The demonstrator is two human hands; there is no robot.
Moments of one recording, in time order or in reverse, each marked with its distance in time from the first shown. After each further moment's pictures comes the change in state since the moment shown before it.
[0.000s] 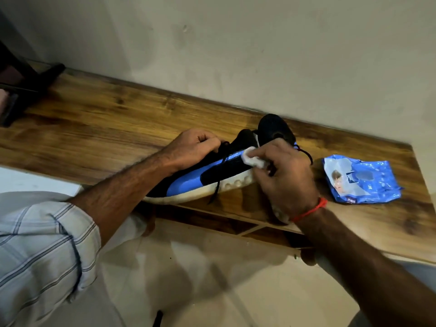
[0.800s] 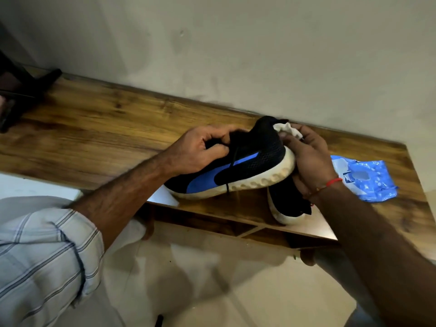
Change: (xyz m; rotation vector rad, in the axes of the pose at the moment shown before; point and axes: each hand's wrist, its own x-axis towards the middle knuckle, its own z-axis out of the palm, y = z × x) left_hand -0.004 0.014 0.002 -0.078 -0.114 0.476; right_hand 0.028 0.031 -0.012 1.059 0.233 0.763
